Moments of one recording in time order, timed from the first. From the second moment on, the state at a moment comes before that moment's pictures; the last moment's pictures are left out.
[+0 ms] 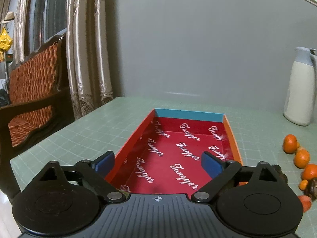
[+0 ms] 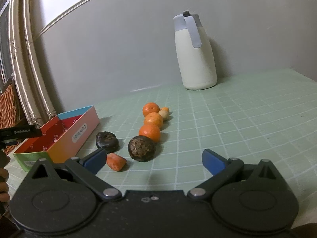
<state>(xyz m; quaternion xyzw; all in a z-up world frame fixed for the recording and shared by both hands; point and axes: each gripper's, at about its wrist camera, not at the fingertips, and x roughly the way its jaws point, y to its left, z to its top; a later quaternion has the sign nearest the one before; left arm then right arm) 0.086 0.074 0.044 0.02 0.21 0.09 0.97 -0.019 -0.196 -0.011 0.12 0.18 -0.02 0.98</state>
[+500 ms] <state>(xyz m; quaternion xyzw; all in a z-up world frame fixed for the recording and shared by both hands) 0.025 0.061 0.039 0.04 0.20 0.07 0.98 -0.016 -0.186 -0.012 0.12 0.18 0.03 0.98</state>
